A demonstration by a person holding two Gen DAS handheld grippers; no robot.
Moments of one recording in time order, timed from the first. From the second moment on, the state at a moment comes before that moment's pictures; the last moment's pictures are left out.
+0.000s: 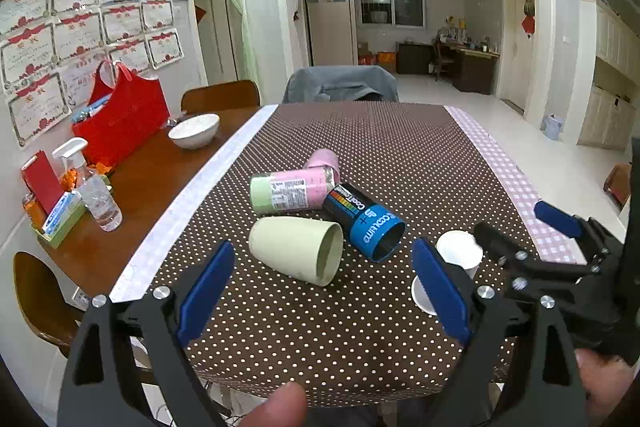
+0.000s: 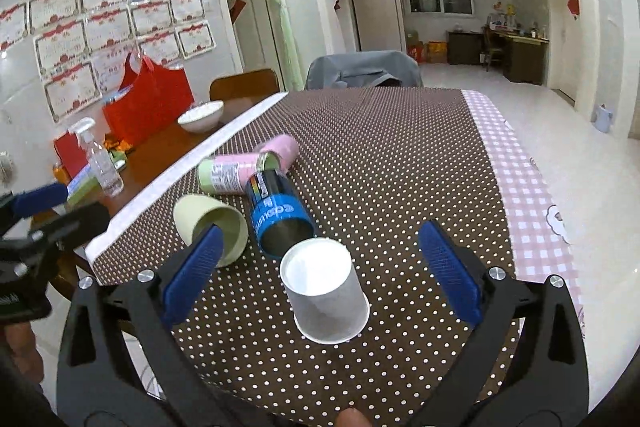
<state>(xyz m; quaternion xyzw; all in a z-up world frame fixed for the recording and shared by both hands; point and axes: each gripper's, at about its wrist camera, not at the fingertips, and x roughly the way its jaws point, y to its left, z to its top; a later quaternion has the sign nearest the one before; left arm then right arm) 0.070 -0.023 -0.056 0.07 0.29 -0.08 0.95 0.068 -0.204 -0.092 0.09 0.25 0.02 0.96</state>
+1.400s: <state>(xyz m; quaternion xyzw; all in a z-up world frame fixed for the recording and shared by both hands) -0.006 0.001 -0.022 0.04 0.20 -0.06 0.98 -0.010 -0.177 -0.021 0.09 0.19 0.02 0.98</state>
